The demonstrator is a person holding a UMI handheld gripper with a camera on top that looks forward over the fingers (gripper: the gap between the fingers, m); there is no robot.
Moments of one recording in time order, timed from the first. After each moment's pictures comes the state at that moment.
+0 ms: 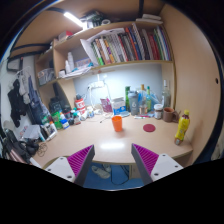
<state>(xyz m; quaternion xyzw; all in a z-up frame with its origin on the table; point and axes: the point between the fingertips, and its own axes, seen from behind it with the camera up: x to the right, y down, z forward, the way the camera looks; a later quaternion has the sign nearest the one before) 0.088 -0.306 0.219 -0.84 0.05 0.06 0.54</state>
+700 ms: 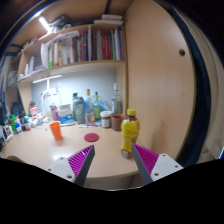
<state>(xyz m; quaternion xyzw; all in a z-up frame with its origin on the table) 0.354 -0.274 0.137 -0.79 0.16 -0.10 0.59</state>
